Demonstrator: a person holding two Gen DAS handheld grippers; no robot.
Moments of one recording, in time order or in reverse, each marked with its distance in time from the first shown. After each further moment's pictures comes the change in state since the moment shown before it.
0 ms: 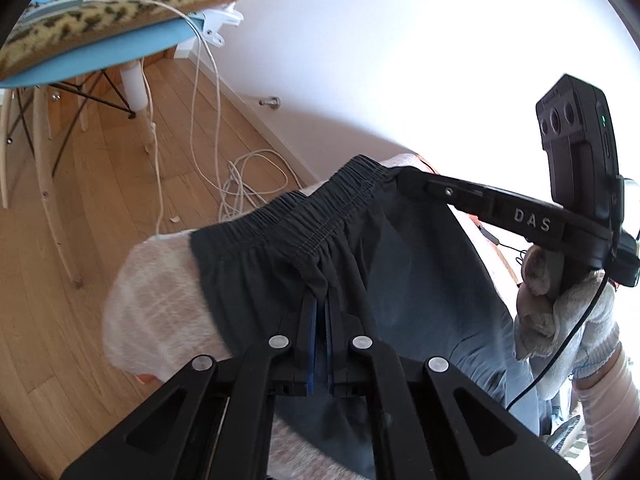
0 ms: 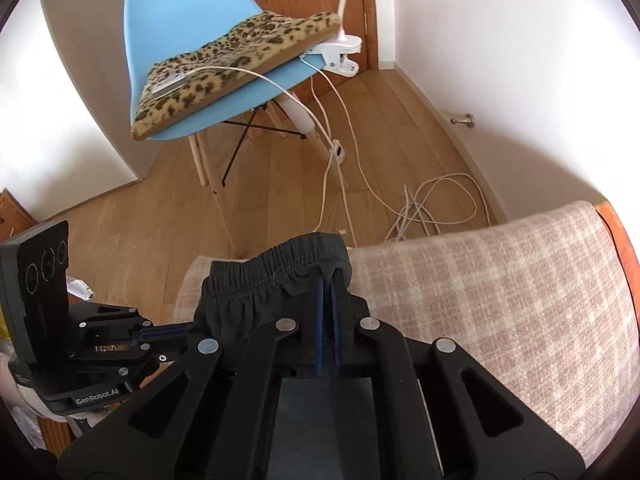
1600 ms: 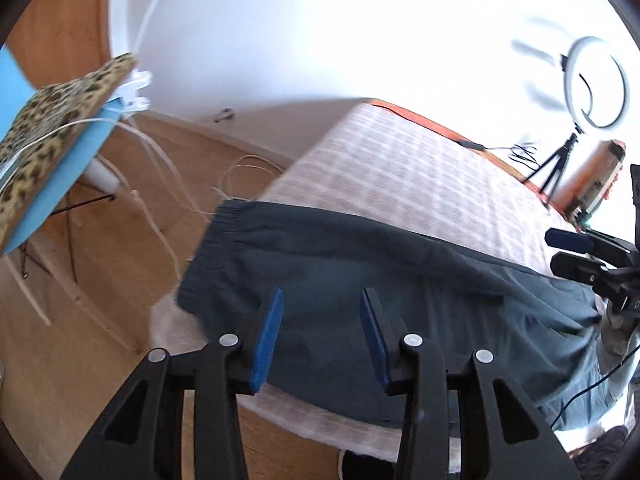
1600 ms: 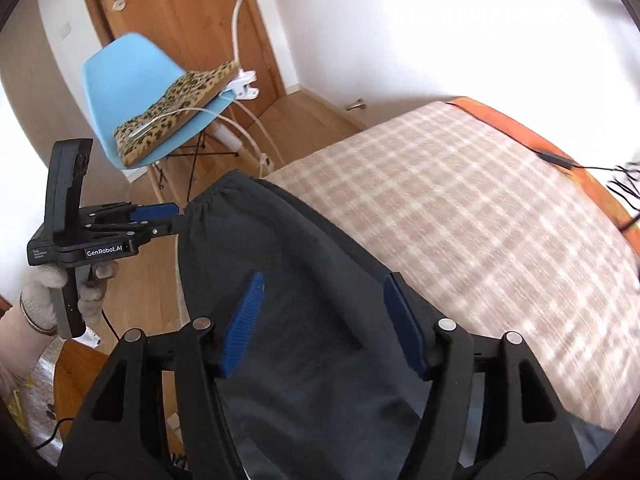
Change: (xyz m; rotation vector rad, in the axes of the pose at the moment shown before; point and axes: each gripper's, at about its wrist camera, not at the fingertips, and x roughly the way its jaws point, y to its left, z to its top) left arm -0.031 -0.088 0.006 0.454 0.156 0.072; right arm -0.202 -0.018 -0.211 0.405 -0.159 -0.238
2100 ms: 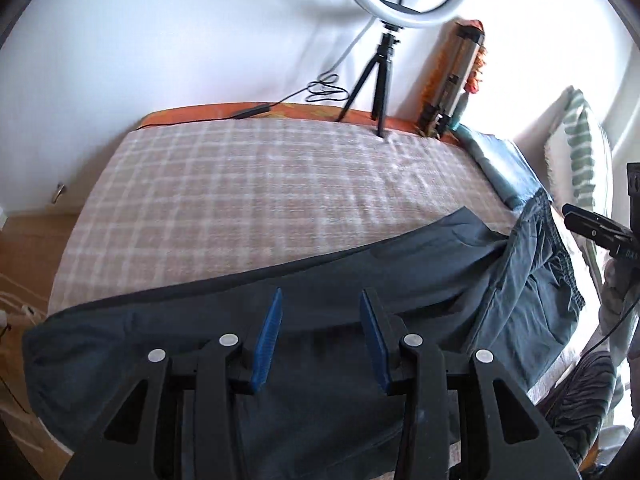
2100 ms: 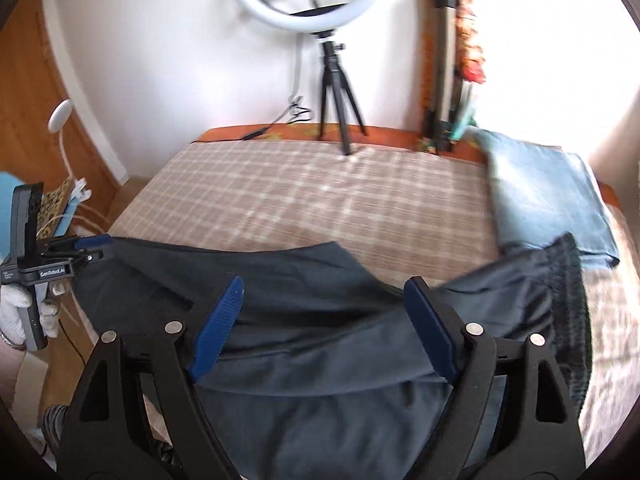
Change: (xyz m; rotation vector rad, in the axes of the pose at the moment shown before) left arm 0.018 -0.226 0.016 0.435 0.119 -0.305; right arm -0.226 -0.179 -0.167 0.534 -0.147 -0.456
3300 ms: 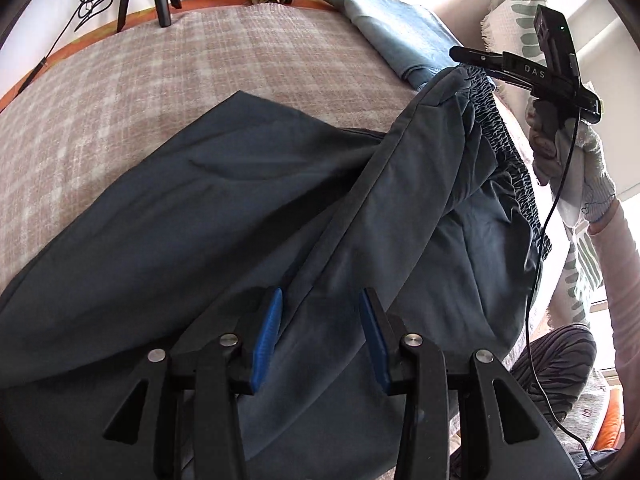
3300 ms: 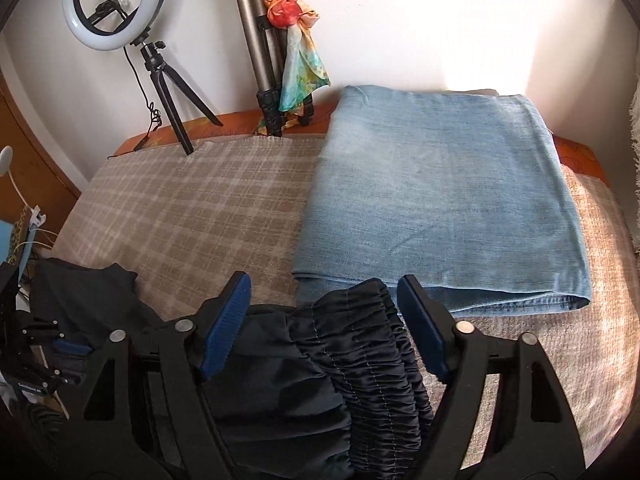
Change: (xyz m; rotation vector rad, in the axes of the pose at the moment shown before) left arm 0.147 -0.206 0.003 0.161 0.387 -0.216; right arm 0.082 -0.215 0.034 0.016 0.099 0.017
